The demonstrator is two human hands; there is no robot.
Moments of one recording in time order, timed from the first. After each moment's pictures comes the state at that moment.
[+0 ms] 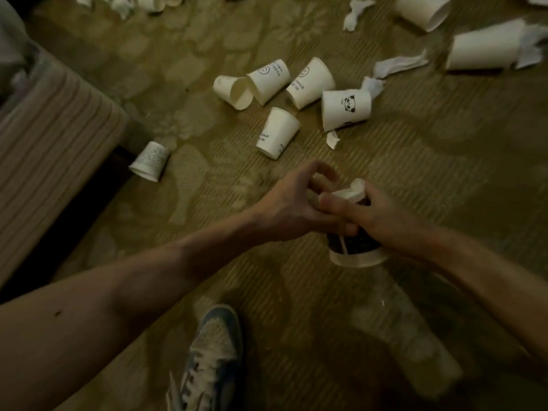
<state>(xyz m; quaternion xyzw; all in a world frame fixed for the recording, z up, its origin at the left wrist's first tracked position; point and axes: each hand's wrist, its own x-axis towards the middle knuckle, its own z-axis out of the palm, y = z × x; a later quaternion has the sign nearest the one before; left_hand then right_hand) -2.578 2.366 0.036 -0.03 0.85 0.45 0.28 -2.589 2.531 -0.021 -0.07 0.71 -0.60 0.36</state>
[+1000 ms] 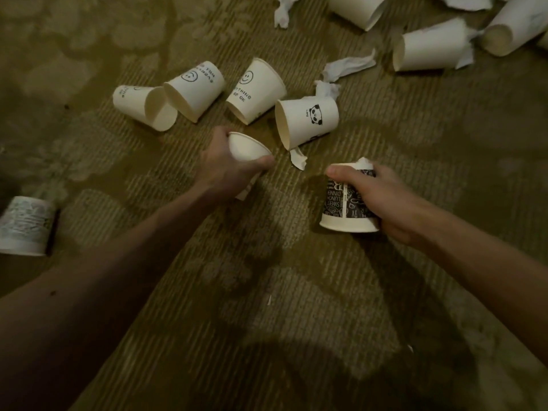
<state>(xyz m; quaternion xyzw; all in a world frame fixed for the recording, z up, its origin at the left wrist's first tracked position) -2.733 2.279 -0.075 -0.12 0.90 0.40 0.13 -2.666 2.510 -0.072 0.22 0.65 -0.70 0.22</state>
